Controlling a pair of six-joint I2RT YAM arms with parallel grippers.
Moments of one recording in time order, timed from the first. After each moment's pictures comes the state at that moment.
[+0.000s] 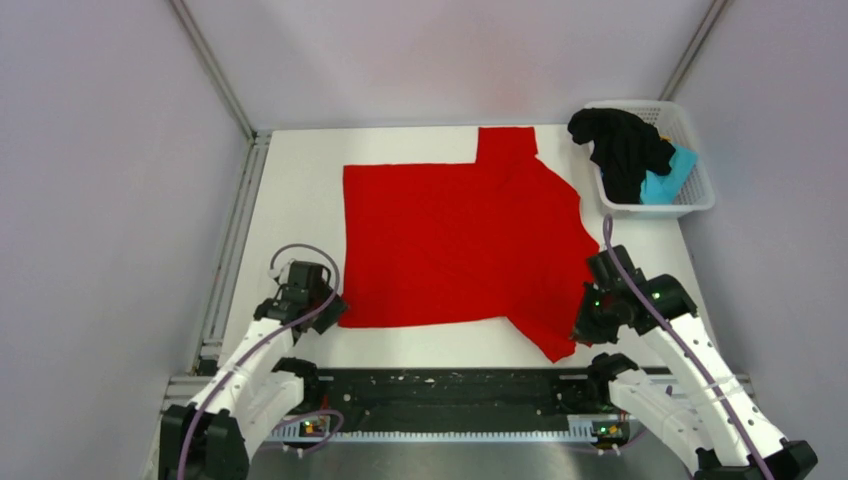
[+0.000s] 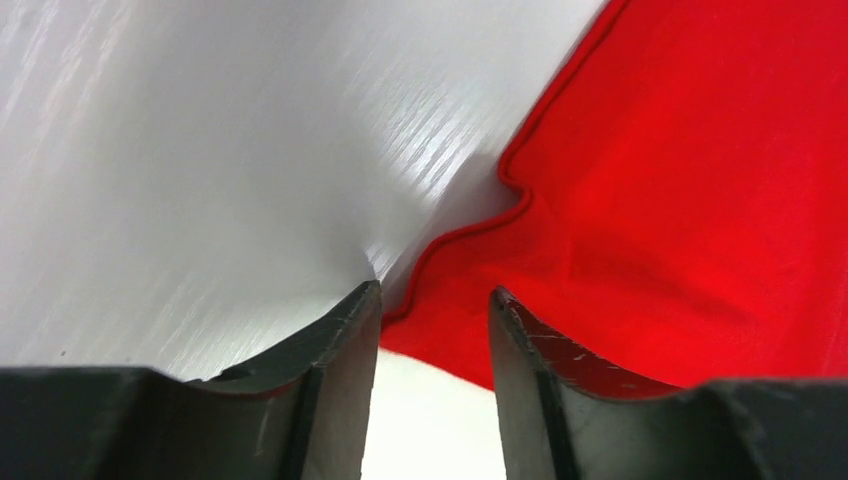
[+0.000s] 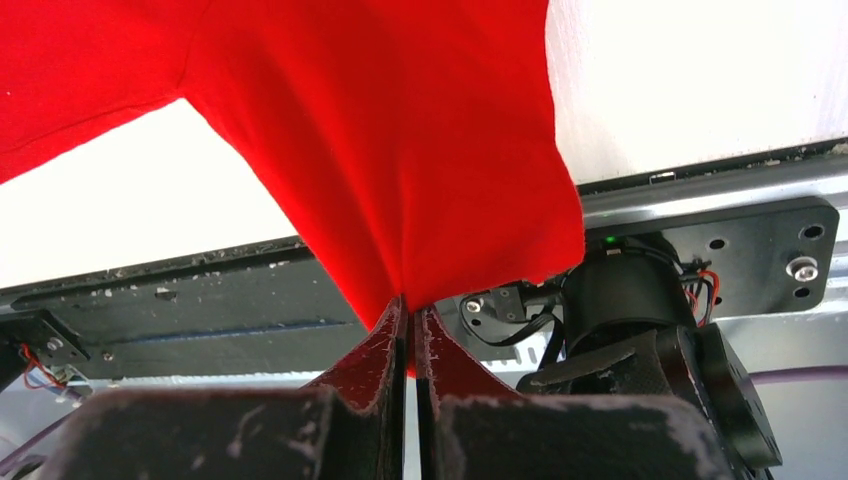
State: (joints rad) left arm -0.19 0.86 0.37 -0.54 -0.07 -0.94; right arm 0.38 0.74 0.81 -1.35 -0.01 0.74
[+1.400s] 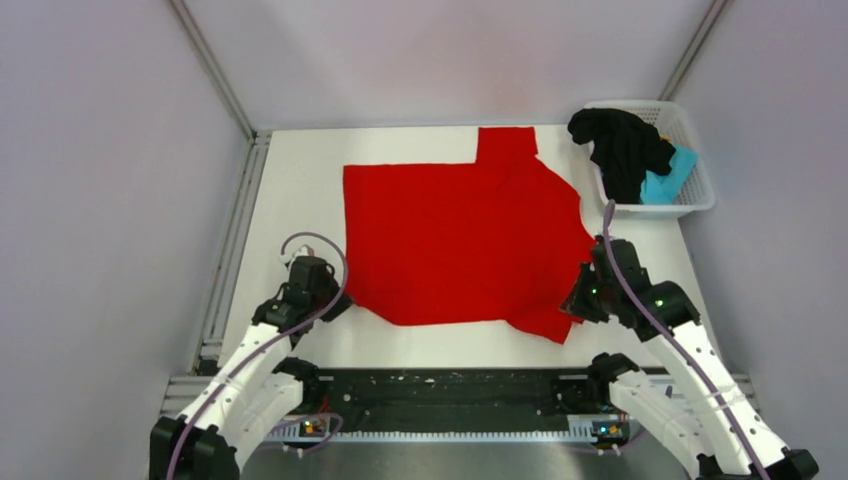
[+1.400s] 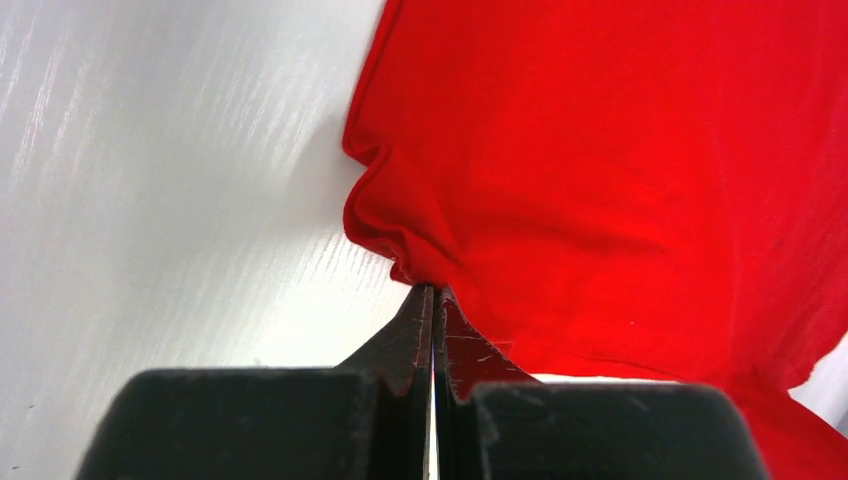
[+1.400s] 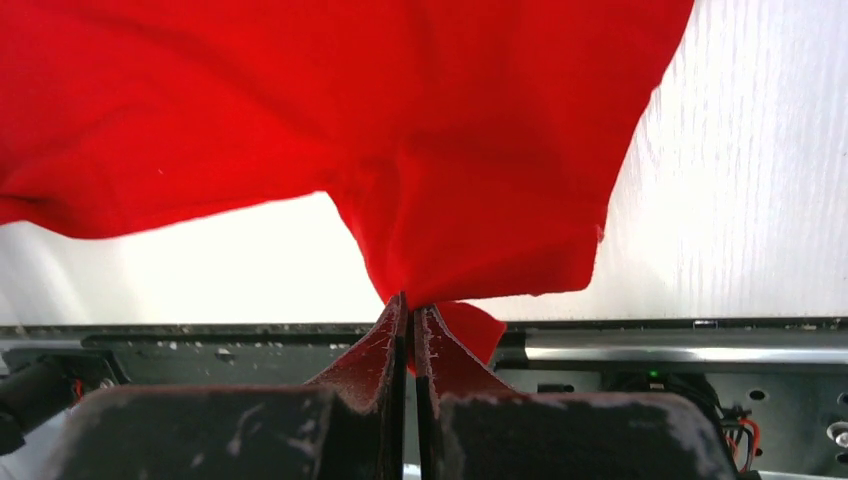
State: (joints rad) left arm -0.28 0.79 0.41 -0.50 -0.02 -0.87; right arm 0.38 0.70 0.77 -1.09 0.01 0.67
